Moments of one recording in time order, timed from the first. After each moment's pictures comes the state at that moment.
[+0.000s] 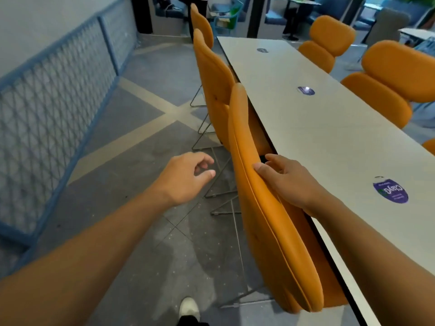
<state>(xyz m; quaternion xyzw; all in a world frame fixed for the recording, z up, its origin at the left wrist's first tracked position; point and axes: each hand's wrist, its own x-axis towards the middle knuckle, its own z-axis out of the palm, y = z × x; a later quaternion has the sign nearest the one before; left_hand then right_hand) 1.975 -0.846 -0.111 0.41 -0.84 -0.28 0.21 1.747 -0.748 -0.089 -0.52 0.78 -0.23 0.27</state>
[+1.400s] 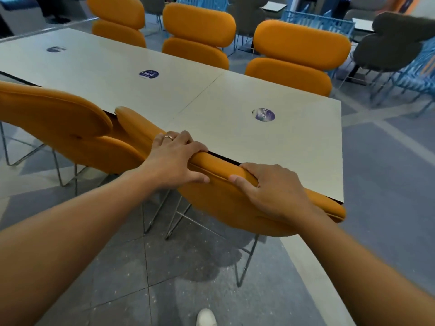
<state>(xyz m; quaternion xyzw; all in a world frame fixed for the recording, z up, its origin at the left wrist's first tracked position) 1.866 -1.009 -0.073 -0.06 -1.00 -0.06 -0.03 1.858 -0.769 -0.088 -0.22 0.97 -0.11 0.04</state>
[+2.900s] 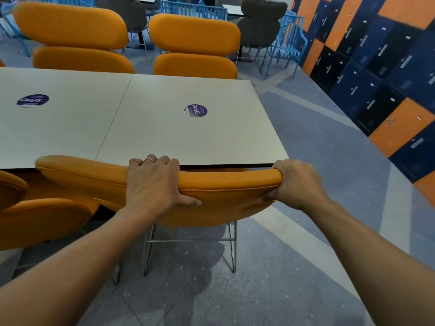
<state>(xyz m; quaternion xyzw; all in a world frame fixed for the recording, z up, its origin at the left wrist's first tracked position) 1.819 -1.038 -0.100 -0.22 -0.97 0.04 0.09 1.891 -0.743 -0.102 0.12 0.99 -0.10 -0.01</state>
